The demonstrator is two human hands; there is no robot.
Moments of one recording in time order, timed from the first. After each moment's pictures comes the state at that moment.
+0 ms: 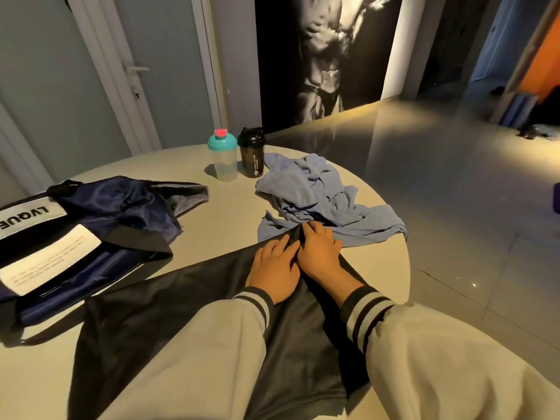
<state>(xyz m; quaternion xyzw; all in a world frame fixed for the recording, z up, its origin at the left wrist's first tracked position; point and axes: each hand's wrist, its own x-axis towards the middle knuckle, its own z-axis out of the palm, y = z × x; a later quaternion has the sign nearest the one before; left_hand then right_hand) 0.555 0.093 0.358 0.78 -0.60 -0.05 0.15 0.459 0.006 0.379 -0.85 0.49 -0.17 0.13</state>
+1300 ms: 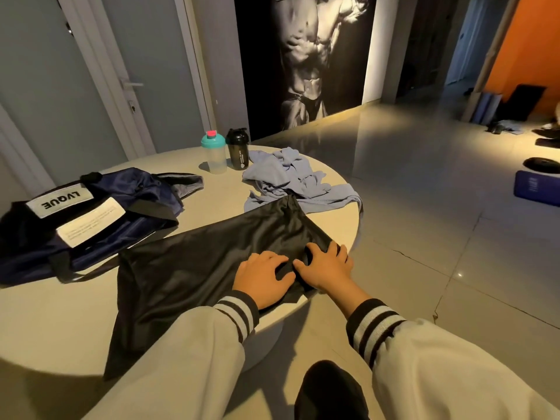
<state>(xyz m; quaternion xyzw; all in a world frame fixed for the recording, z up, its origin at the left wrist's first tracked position) 0.448 0.244 0.383 0.79 -0.60 -0.05 0.13 0.310 0.143 0.380 -0.81 0.55 -0.05 0.19</state>
